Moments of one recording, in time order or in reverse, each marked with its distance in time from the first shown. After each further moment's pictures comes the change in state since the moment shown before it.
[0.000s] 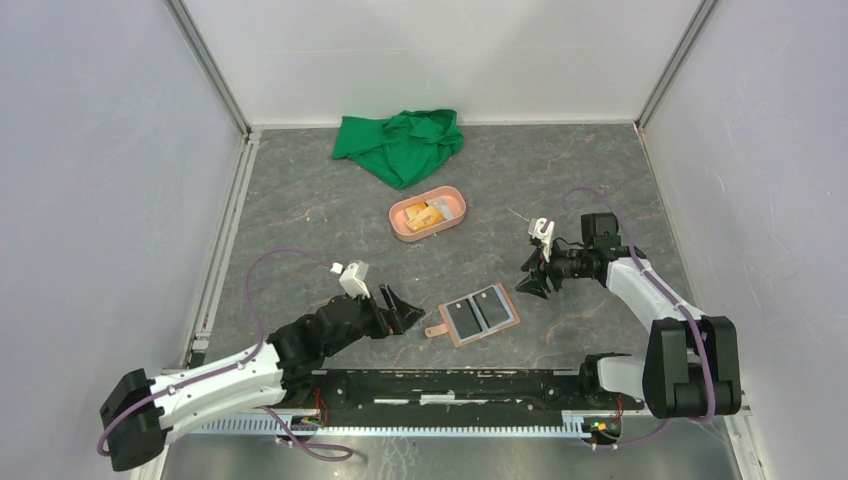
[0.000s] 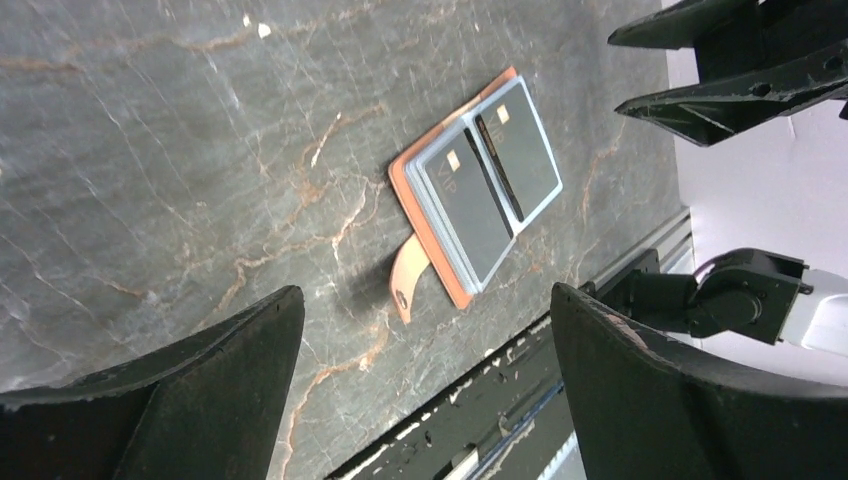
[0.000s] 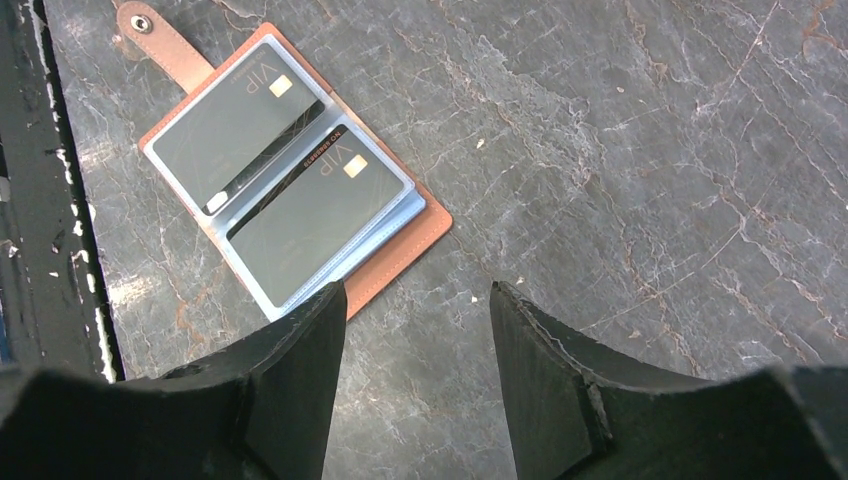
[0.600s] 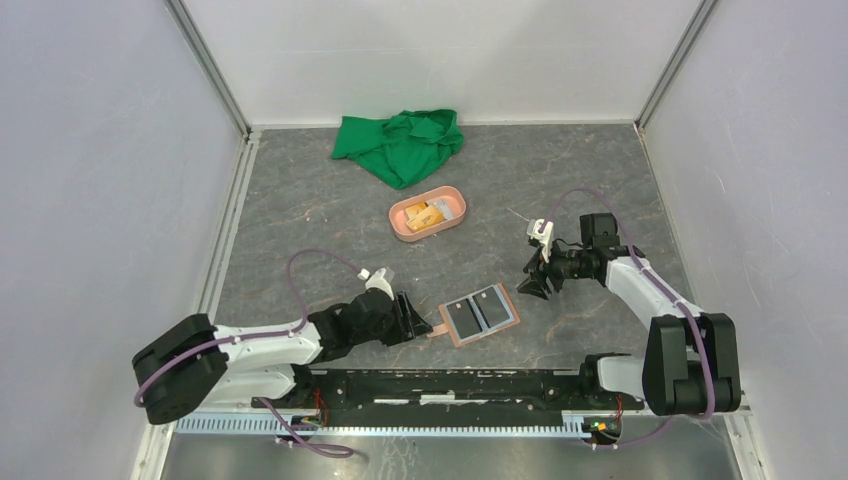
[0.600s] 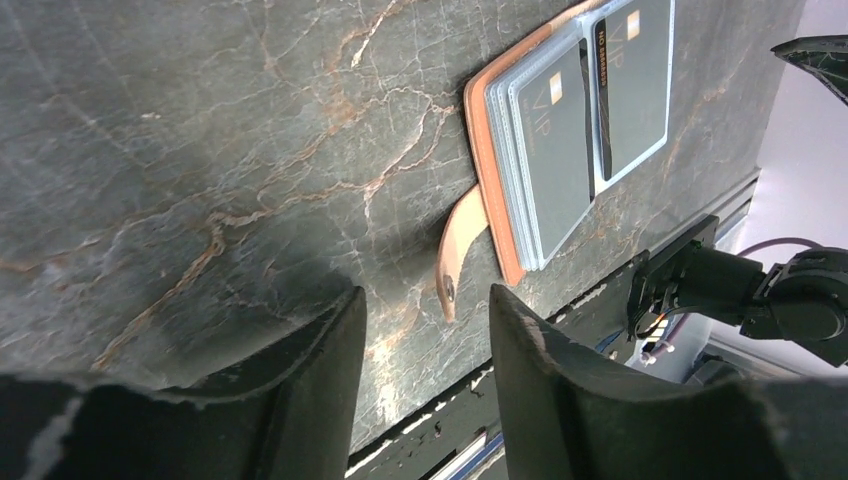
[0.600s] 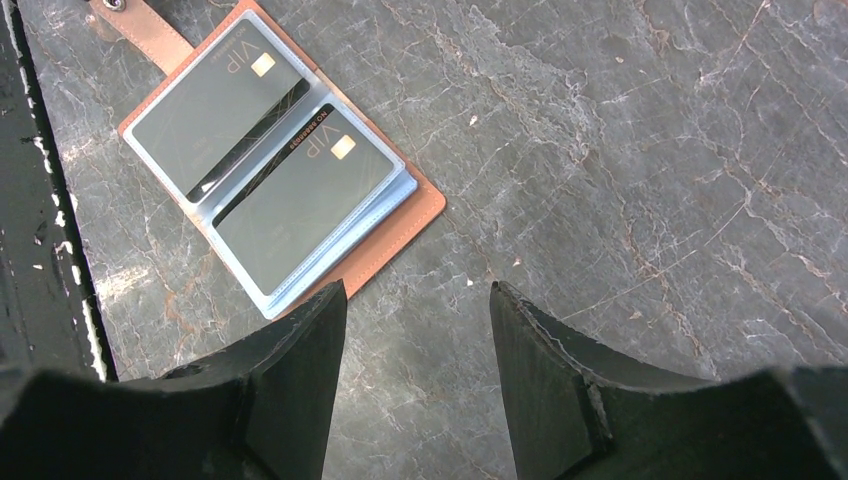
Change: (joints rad) left arm 0.000 0.473 0.062 0.138 0.171 -0.148; right arm 0.000 0.005 -0.001 -0.014 0.051 -0.010
